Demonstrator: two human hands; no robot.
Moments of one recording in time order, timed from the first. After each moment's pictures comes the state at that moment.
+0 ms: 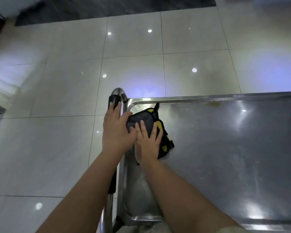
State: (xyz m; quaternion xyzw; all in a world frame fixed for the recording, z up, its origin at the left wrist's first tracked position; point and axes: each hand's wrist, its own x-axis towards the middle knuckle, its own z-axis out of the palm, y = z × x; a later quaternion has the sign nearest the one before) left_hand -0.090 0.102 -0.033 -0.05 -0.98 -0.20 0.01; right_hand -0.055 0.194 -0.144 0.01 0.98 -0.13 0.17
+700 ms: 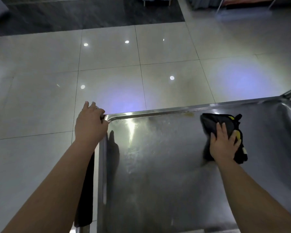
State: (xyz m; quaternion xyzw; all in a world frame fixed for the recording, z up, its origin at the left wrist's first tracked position) left_hand -0.186 0.105 -0.034 -0.07 -0.99 -0.13 0.00; right_hand -0.043 0.521 -0.146 0.38 0.91 -0.10 0.12
